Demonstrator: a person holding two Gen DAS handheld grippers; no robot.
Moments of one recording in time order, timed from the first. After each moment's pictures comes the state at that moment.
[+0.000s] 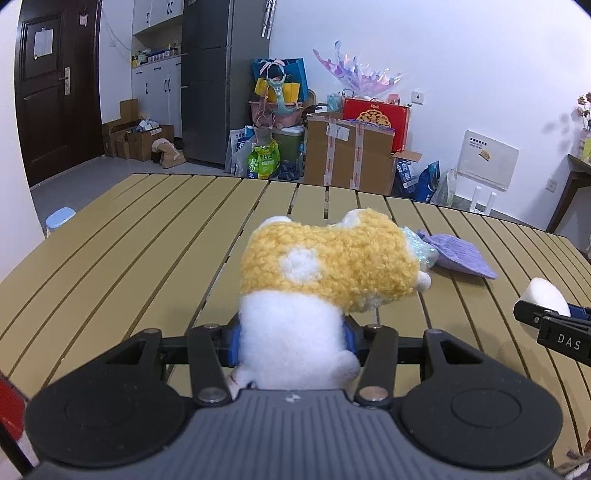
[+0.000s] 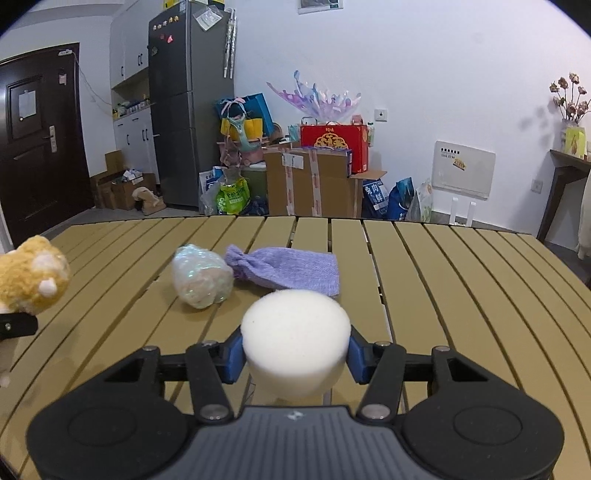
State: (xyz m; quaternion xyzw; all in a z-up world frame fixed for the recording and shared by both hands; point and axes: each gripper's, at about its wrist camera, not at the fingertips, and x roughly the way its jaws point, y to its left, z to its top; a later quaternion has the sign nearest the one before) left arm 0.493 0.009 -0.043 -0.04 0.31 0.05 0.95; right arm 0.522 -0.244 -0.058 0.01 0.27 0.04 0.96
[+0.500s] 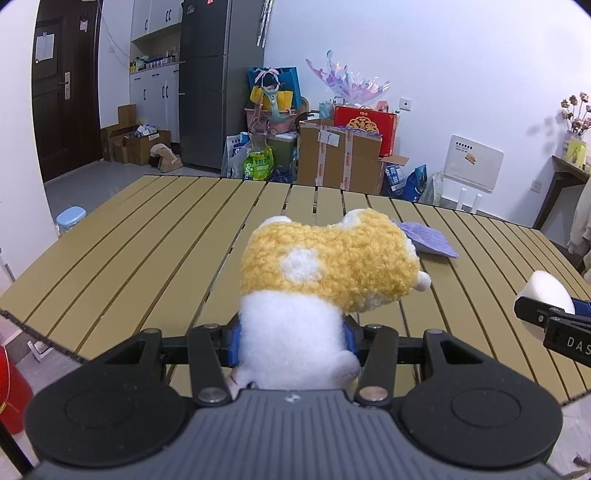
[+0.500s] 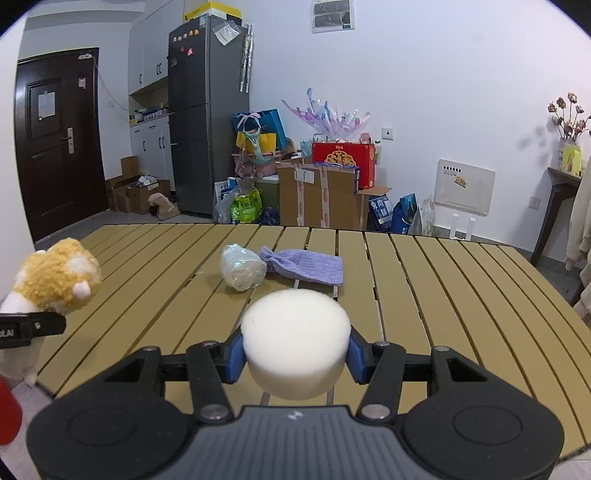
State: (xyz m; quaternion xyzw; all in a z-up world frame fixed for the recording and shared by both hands) left arm 0.402 0.000 -0.016 -0.04 0.30 0.03 0.95; right arm 0.409 -0.242 -0.016 0.00 0.25 0.06 0.97
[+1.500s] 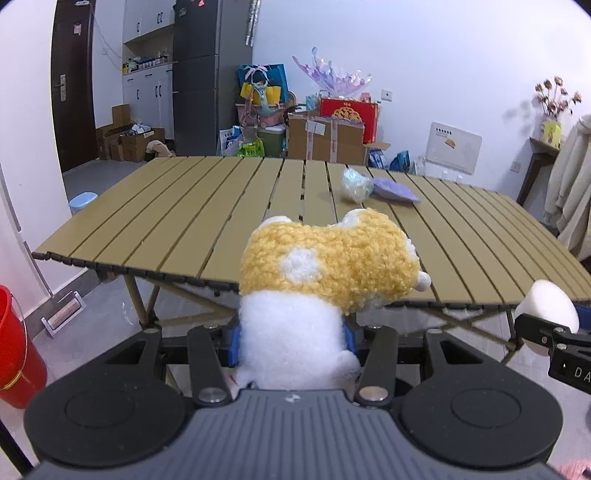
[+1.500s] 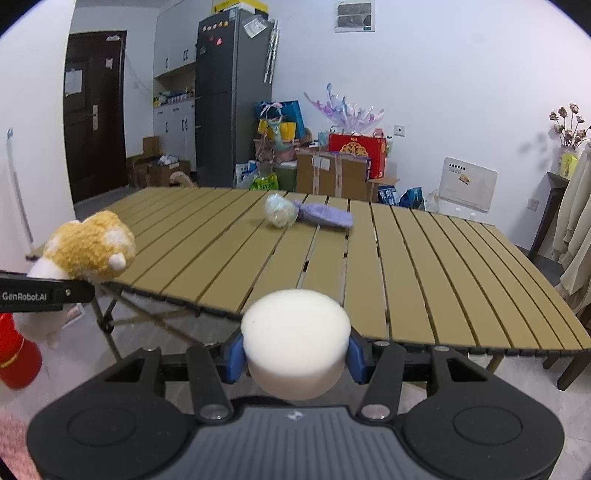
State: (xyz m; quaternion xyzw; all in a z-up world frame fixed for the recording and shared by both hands) left arm 0.253 -0.004 -0.032 -0.02 0.31 0.01 0.95; right arm 0.224 -0.232 -0.029 -0.04 0.27 0.08 0.96
